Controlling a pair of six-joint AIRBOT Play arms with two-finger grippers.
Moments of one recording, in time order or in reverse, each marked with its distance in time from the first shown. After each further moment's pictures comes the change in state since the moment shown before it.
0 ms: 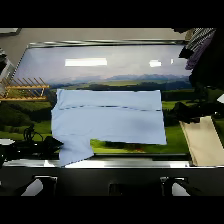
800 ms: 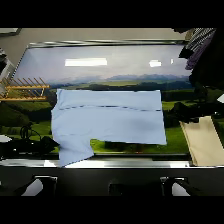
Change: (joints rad) left arm 0.000 0.013 0.067 0.126 -0.031 -0.032; right arm 0.000 0.000 0.000 0.019 0.011 -0.024
